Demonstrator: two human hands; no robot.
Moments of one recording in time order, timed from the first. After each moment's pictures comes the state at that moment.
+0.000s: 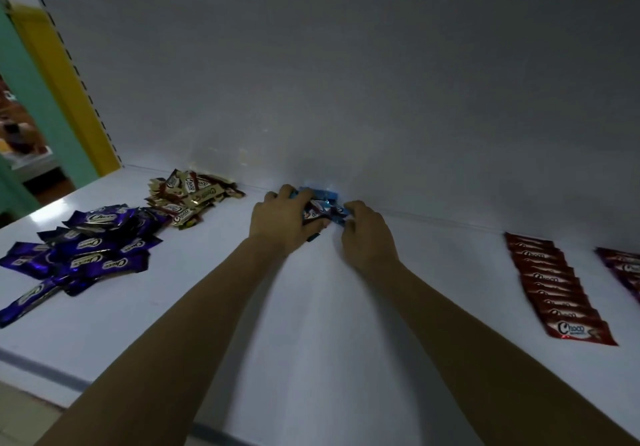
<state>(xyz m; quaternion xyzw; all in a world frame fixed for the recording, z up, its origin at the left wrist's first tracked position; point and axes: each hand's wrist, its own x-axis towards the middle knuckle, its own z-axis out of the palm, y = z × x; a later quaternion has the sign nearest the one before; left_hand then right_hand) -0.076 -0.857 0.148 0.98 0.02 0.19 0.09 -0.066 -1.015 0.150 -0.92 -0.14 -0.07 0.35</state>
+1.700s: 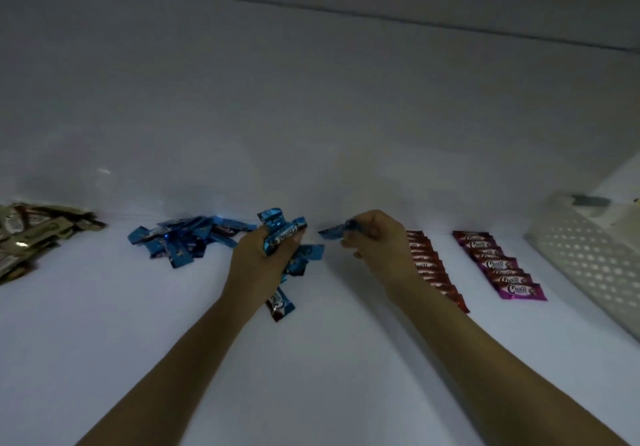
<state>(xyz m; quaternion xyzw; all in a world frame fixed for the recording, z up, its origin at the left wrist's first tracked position) -0.106 -0.990 0.162 0.74 -0.02 0.12 0.66 -0.086 -1.167 0.180 -0.80 -0.02 -0.12 0.58</state>
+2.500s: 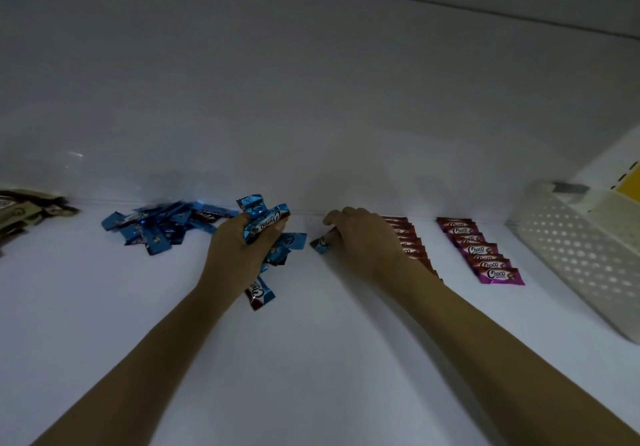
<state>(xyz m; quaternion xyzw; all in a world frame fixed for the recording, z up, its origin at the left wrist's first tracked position) -0.106 -0.989 0.156 0.76 -0.04 0.14 0.64 -0.074 -1.180 0.177 -0.98 -0.19 -0.10 0.01</state>
